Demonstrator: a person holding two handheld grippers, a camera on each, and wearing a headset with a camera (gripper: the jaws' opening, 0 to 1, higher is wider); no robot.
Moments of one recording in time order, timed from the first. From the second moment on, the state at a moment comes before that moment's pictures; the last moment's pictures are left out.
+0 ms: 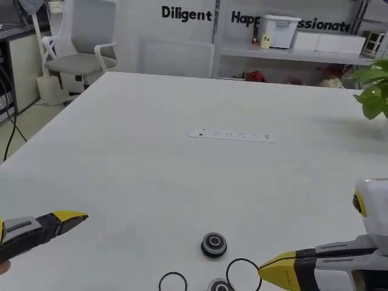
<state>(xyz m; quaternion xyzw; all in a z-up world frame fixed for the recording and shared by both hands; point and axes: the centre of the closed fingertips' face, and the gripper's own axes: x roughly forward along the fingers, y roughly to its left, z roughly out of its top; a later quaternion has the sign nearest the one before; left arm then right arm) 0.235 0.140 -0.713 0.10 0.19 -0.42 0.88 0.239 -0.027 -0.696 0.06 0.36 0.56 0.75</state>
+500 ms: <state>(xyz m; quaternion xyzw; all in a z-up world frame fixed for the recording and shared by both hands) 0.231 0.143 -0.724 0.08 0.19 -0.41 0.89 0.241 -0.008 -0.676 0.06 0.34 0.57 0.74</state>
